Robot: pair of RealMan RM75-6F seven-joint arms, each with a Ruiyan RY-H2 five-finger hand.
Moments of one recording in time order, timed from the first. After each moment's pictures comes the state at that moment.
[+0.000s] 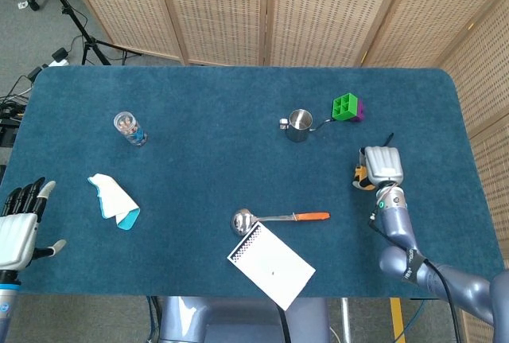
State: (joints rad) left arm -0.12 -1.10 -0.04 -1.80 1.34 1.41 0.25; right arm 0.78 -1.48 0.19 -1.28 -0.62 0.97 -0.58
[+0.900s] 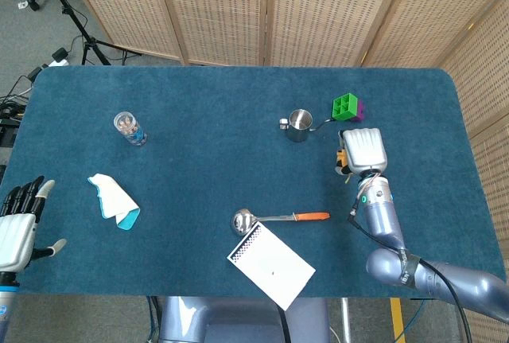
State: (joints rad) left arm -0.11 -1.08 -0.04 -1.82 1.38 1.43 0.22; right arm 0.88 -1.38 0.27 -1.62 -0.57 1.16 -0.83
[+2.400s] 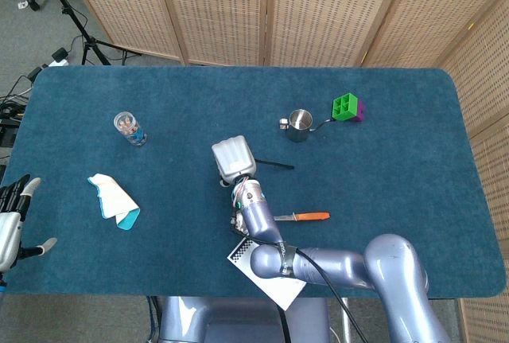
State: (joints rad) left arm -0.10 -1.03 -0.05 -1.83 1.34 1.42 0.13; right arm 1.35 -1.90 0.45 -1.24 -0.38 1.03 -1.02
